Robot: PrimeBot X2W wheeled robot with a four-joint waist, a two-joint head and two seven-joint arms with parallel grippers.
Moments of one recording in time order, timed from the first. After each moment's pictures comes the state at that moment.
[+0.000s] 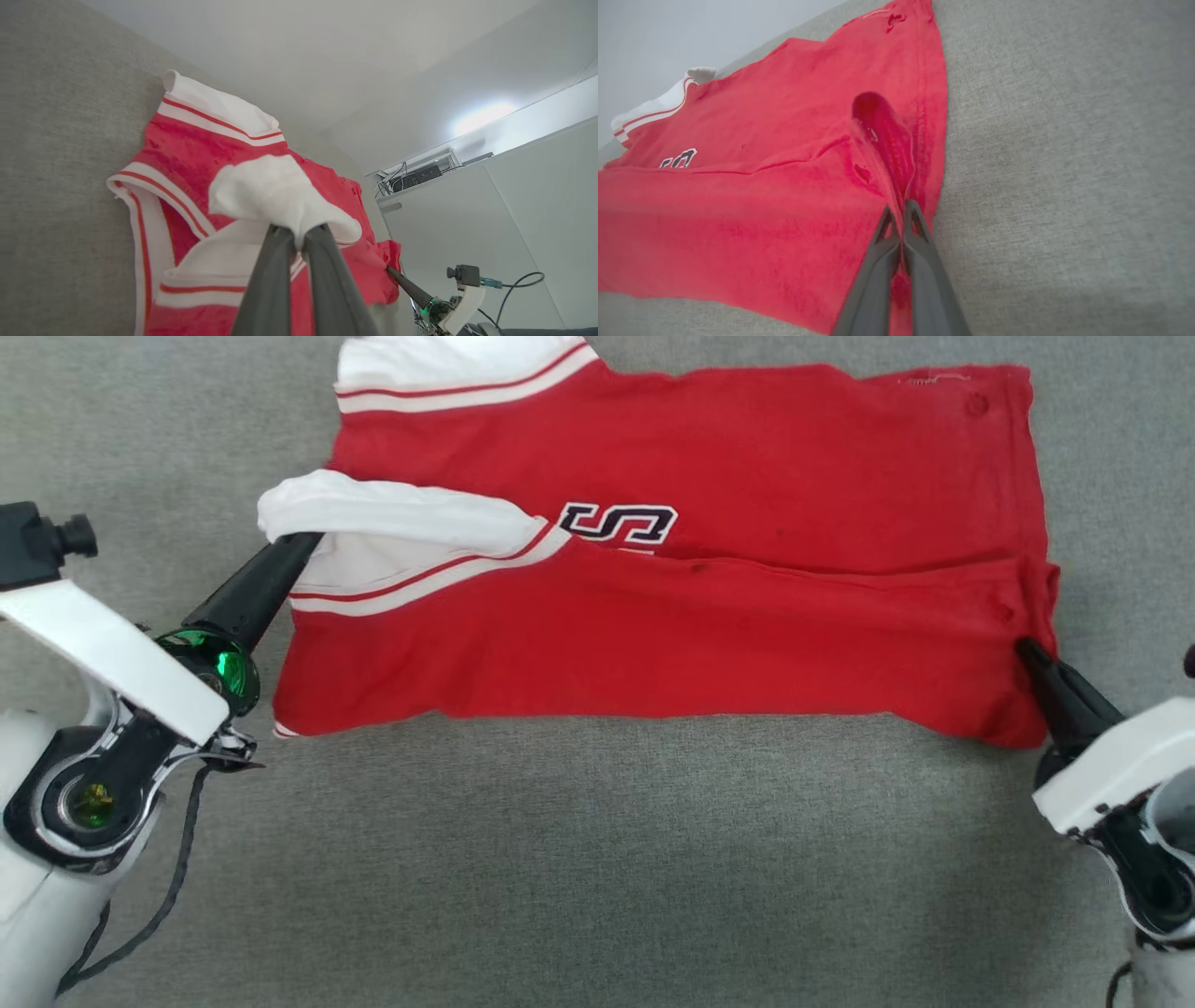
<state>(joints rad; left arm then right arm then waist) -0.60 0.77 -0.57 0.03 -1.64 -0.13 0.05 -0.23 -0.17 -0.17 -0.01 0.59 0.13 0.45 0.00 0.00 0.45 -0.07</state>
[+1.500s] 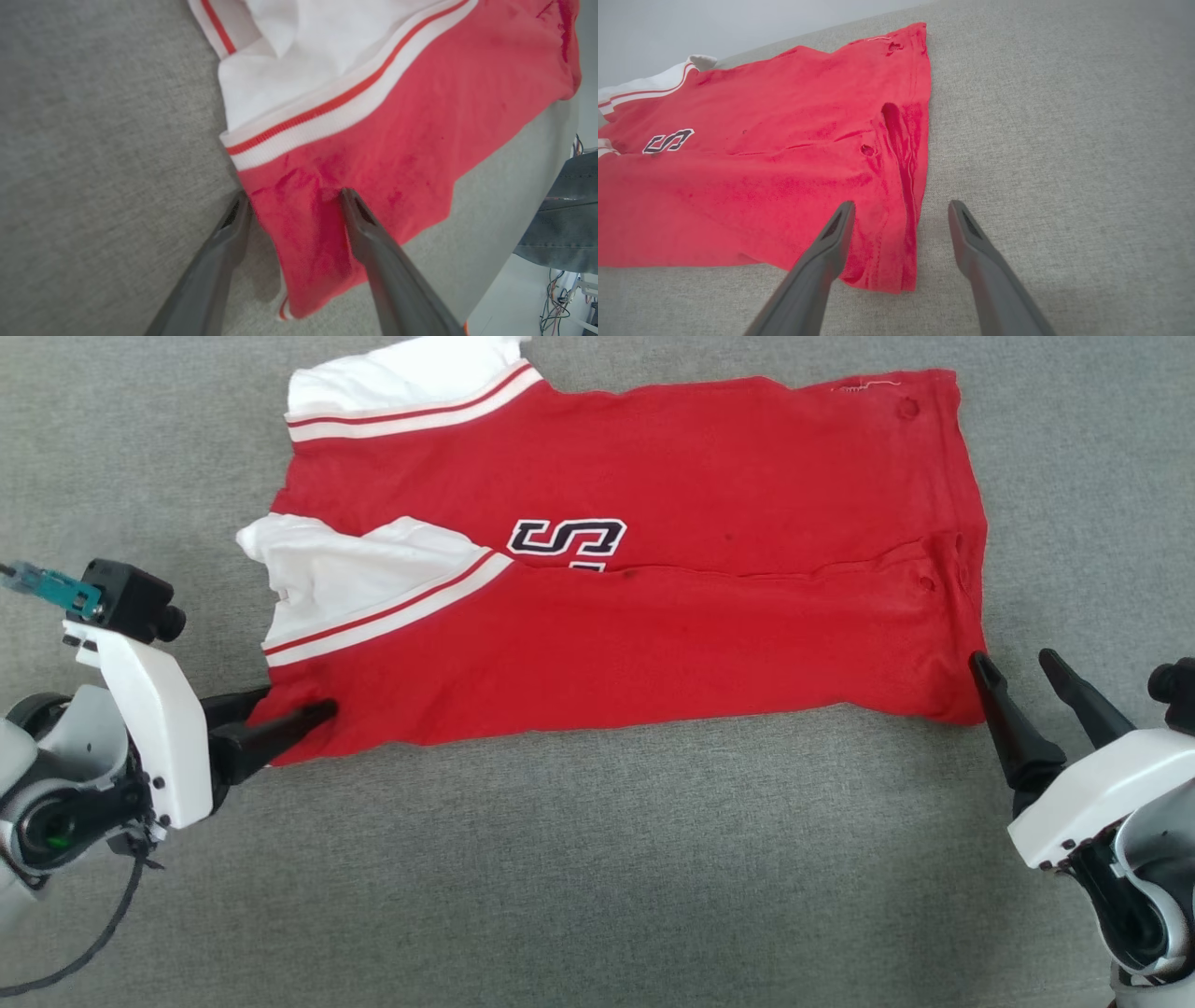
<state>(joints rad) -0.85 0.97 -1.10 0.27 -1.49 -0.13 0.38 -0.18 -0.19 -0.09 -0.06 0.47 0.13 0.36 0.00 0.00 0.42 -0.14</state>
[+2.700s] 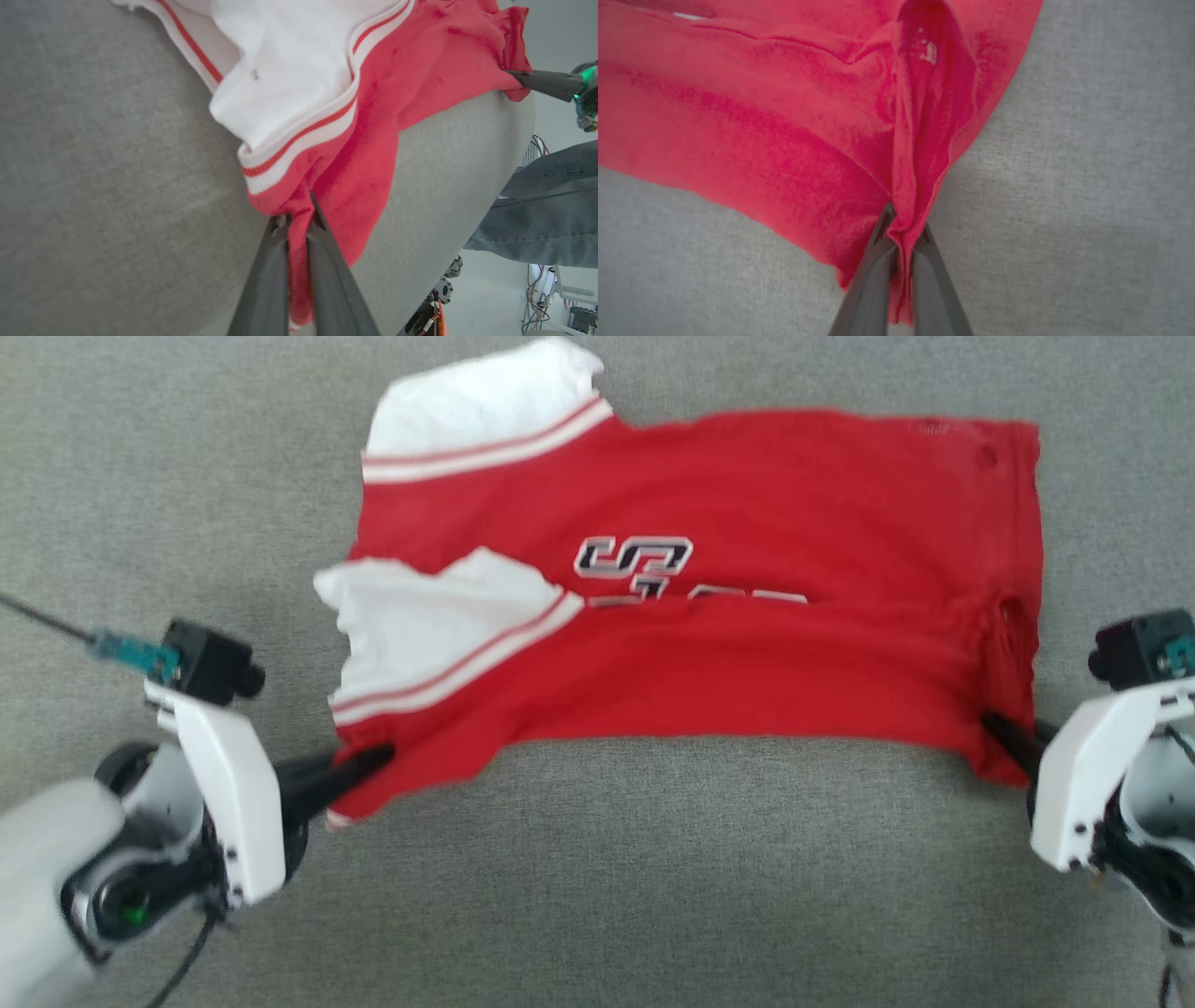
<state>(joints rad) -0.82 0.97 -1.18 0.11 -1.51 -0.13 0.23 -0.28 -0.37 0.03 0.02 0.53 0.13 0.78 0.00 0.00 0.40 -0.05</state>
